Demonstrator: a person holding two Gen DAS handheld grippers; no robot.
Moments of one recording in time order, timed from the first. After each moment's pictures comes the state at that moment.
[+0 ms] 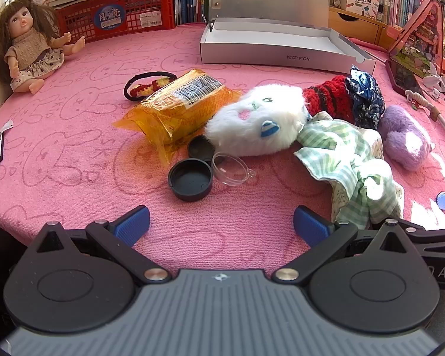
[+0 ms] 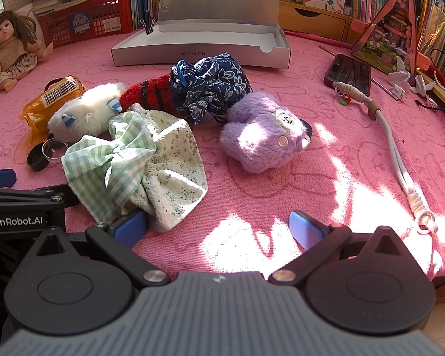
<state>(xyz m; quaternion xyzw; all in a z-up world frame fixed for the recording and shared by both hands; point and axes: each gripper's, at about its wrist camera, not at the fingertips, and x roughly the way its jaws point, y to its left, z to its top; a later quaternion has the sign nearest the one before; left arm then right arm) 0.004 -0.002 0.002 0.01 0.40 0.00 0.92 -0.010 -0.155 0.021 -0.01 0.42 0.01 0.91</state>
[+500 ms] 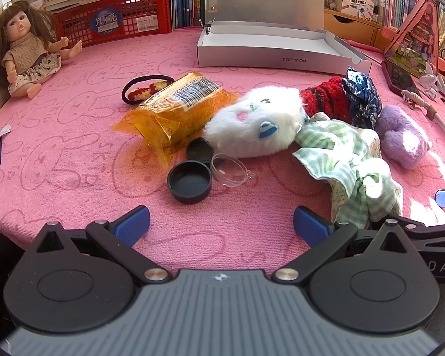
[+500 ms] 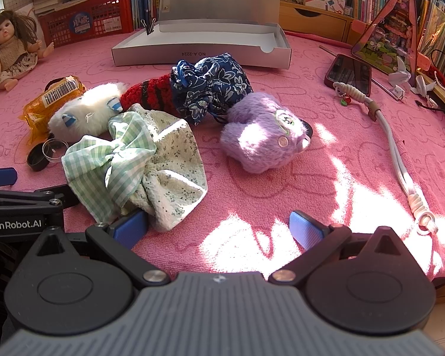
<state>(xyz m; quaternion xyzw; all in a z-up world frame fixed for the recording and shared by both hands) -0.001 -0.002 0.002 0.01 0.39 -0.01 0.92 -0.010 -0.154 0.021 -0.01 0.42 0.01 0.91</state>
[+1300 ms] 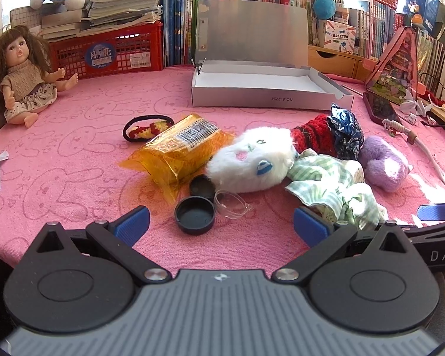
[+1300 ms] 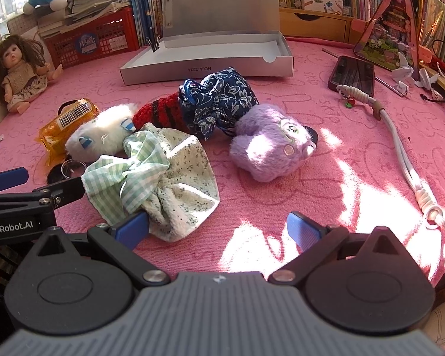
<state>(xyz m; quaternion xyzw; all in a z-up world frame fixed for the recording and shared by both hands) -0.014 0.012 0.016 0.01 0.31 -0.04 0.95 -0.016 -0.158 0.033 0.03 0.39 0.03 0.92</state>
